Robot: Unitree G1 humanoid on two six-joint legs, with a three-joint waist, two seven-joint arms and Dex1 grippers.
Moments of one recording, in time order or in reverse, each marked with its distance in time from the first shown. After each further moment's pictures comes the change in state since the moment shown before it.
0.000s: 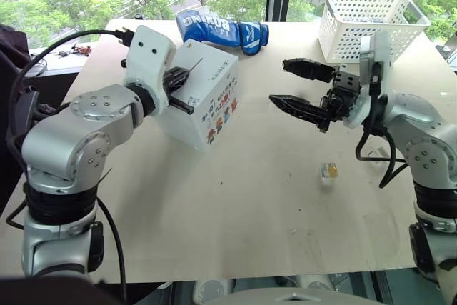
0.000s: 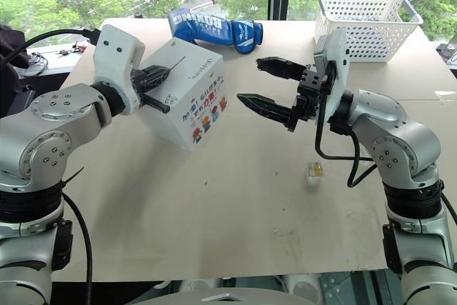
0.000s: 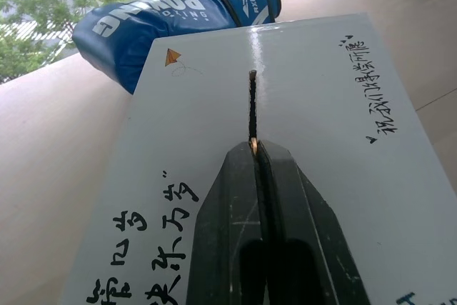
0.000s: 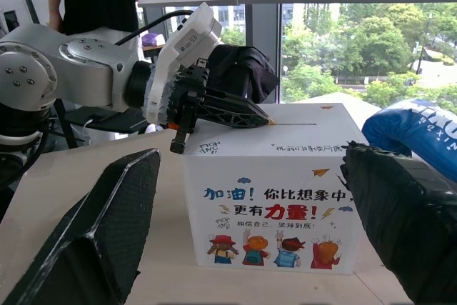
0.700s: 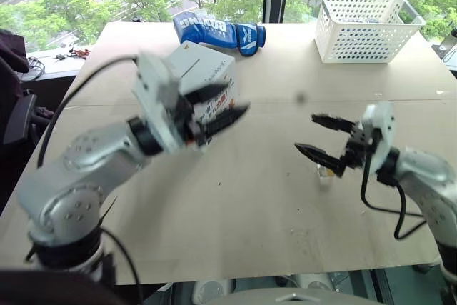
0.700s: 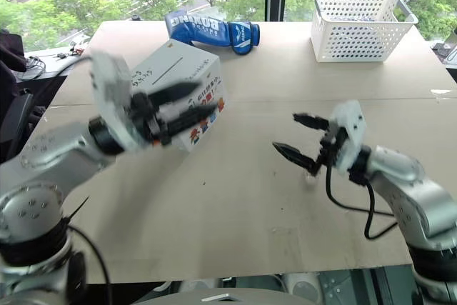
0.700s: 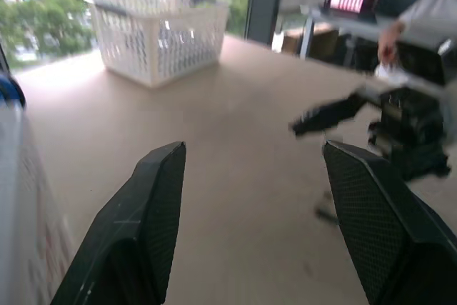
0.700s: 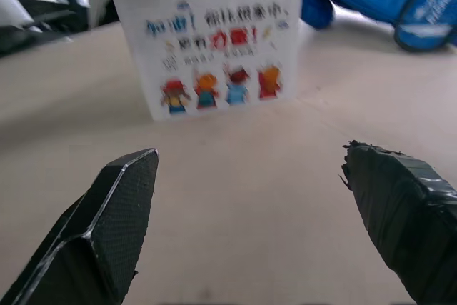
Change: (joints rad) left arm 0.442 -0.027 0.109 -0.282 -0.304 -0.198 -0.339; right arm 0.649 -0.062 -0.078 -0.181 -0.253 -0.156 -0.067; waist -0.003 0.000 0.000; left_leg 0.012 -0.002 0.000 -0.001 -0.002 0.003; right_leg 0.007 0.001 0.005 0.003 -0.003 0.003
